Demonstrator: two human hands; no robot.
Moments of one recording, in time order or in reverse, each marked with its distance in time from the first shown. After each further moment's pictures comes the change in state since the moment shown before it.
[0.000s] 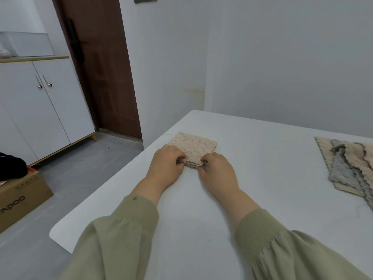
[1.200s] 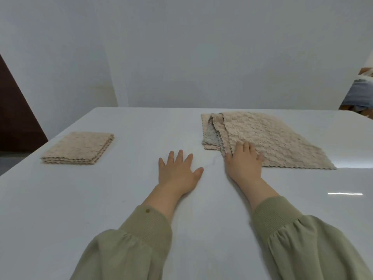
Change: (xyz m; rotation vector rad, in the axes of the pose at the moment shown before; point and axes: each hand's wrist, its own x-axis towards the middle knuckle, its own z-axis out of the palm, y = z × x) left_hand -0.043 0.284 0.092 0.200 -0.614 0.123; right_hand -0.139 0.216 -0.190 -0.432 0.072 0.704
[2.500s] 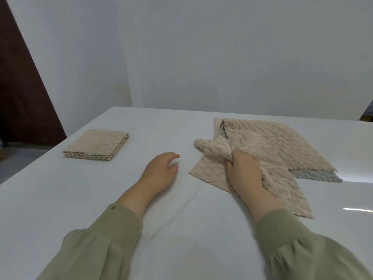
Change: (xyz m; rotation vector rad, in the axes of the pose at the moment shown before) left_hand -0.021 -0.070 -0.014 -0.607 0.279 0.023; right_hand -0.022 -0.031 -0.016 0.001 0.135 -0.226
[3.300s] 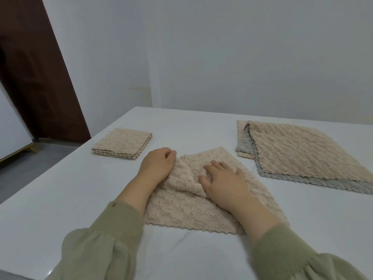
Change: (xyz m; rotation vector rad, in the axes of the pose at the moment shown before) left_hand 0.007 -0.034 -0.050 0.119 0.156 -0.141; right_hand -0.031 -0.086 0.015 0.101 -0.362 -0.293
